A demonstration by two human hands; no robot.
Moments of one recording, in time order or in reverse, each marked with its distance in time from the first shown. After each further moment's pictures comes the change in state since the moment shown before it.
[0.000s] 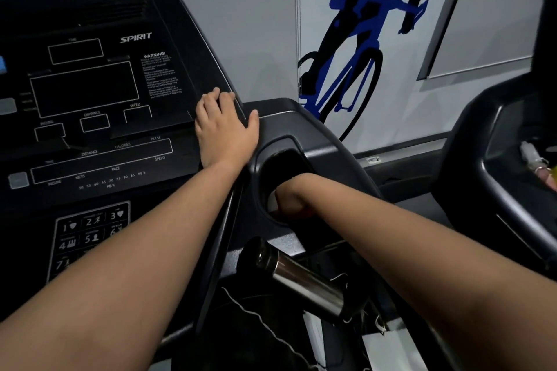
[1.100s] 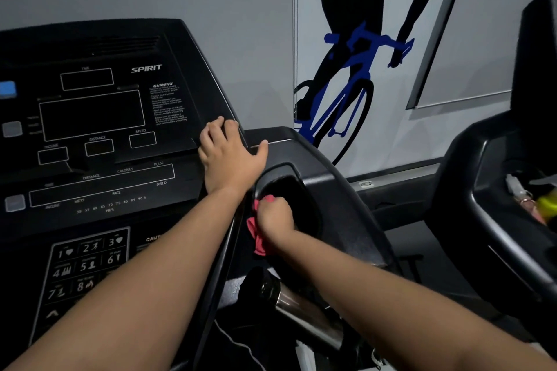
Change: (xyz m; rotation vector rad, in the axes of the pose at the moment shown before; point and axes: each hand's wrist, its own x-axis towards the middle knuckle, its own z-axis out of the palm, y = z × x) left_hand 0.004 0.003 0.005 0.001 0.033 -0.017; right_hand 0.005 -0.037 0.019 1.401 0.659 0.053
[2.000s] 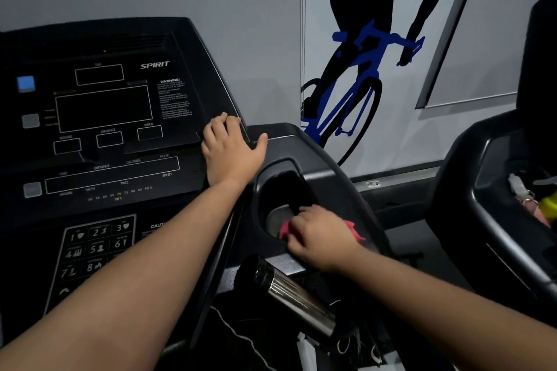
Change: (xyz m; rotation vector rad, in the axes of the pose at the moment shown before) left_hand -0.004 0.002 -0.005 -0.003 0.008 -0.015; right_hand -0.027 0.038 -0.093 -1.167 -0.084 -0.882
